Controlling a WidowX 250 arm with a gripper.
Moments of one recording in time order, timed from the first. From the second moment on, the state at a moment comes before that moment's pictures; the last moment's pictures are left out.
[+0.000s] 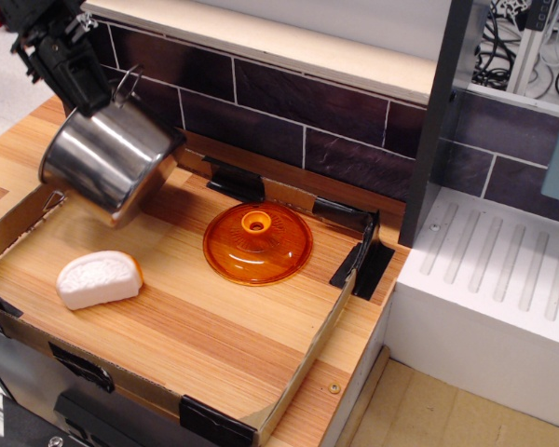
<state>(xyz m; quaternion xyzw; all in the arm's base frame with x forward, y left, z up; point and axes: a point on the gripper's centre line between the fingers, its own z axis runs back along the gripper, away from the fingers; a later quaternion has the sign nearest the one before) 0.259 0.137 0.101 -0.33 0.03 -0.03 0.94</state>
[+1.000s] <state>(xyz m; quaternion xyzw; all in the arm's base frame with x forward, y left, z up) 0.252 0.164 0.152 -0.09 -0.13 0.06 0.99</state>
